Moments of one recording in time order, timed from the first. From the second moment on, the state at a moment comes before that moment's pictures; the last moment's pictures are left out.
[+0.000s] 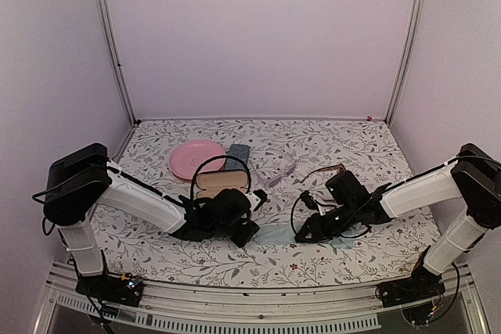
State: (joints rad) left arm -1.13 1.85 0.86 0.17 -0.25 -0.24; right arm 0.79 1.57 0.59 0.04 -0.51 0.57
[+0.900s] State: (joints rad) left arm -1.10 1.92 0.89 0.26 -0.23 -0.23; right arm 0.78 1.59 0.59 0.02 -0.51 0.55
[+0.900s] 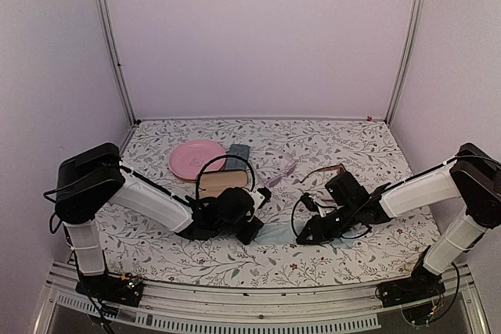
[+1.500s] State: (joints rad) left arm -1.10 1.92 0.88 0.28 -0.24 -0.23; right arm 0.77 1.51 0.60 -0.03 -0.51 0.53
